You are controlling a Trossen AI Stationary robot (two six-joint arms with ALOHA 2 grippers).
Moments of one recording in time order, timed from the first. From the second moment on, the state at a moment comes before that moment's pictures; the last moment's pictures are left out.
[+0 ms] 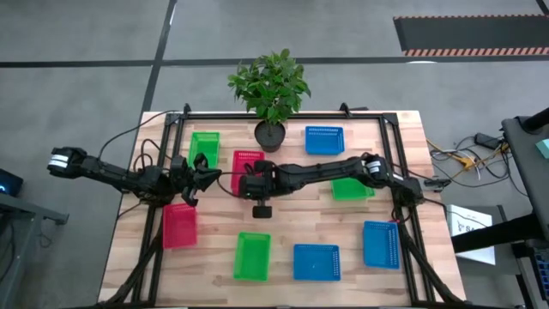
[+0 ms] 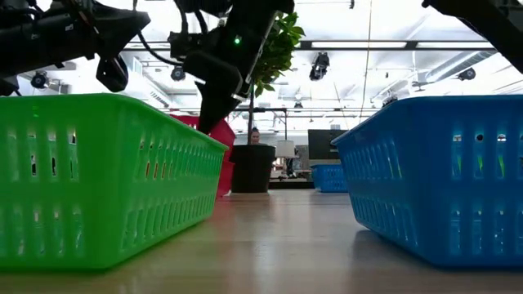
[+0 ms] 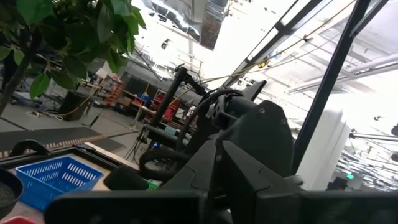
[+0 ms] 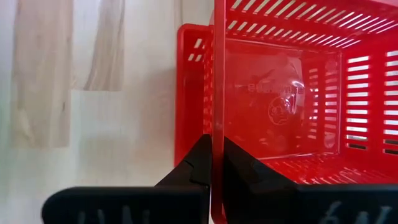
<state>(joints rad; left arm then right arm) -0.14 0.72 0.01 1.14 -0.26 -0.38 0.06 2.30 2.08 -0.86 0.23 -0.04</state>
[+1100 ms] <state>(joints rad) -0.14 0.72 0.01 1.13 -0.26 -0.38 0.13 2.23 2.06 -0.95 0.18 -0.04</state>
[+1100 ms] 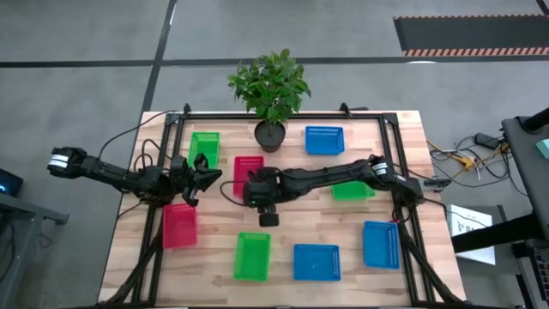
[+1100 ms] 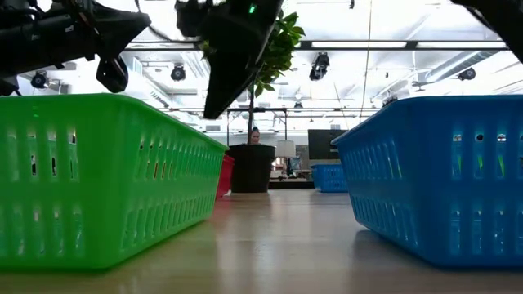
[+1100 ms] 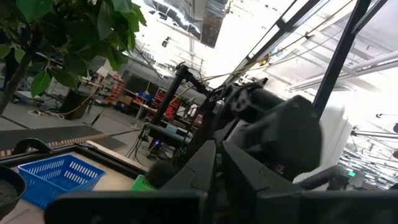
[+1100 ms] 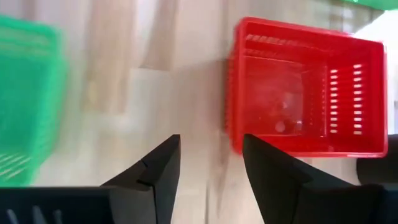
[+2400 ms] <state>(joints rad) -0.17 1.07 0.36 1.04 -0.24 -0.52 0.37 1.09 0.61 0.12 0.18 -0.08</state>
